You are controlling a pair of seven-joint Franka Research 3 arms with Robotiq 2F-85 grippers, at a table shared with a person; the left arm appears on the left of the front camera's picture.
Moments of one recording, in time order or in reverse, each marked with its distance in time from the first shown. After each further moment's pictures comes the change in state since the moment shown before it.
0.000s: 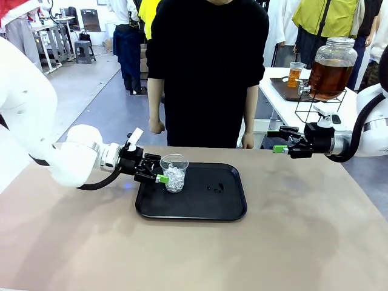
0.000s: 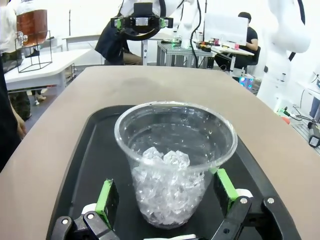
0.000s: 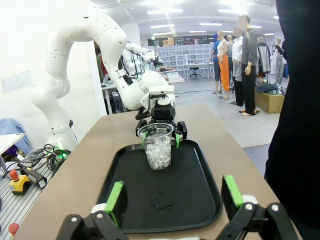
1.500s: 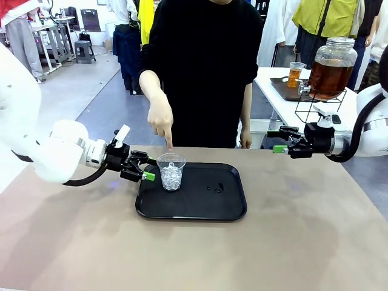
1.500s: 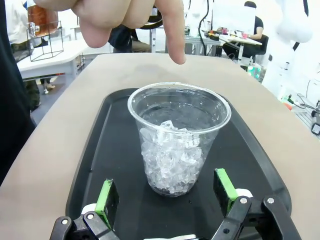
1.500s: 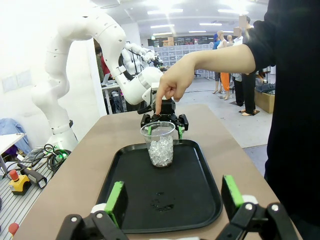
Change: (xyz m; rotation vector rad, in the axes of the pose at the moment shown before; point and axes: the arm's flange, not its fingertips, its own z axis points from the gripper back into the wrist) left arm -0.002 0.003 0.045 0.049 0.061 -0.011; right arm 0.000 0.000 0.000 0.000 0.000 0.000
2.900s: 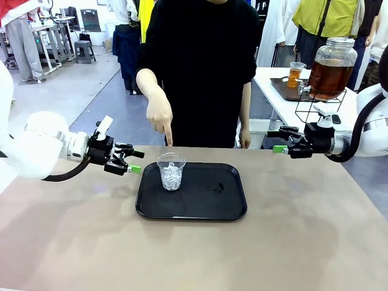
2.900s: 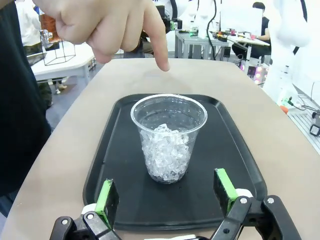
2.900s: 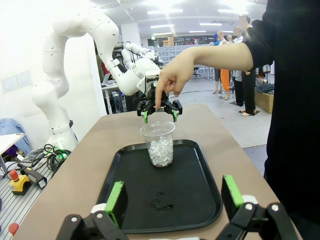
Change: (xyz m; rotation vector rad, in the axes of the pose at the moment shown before) left arm 0.025 -0.021 0.055 0.063 0.004 -0.019; right arm 0.000 0.000 0.000 0.000 0.000 0.000
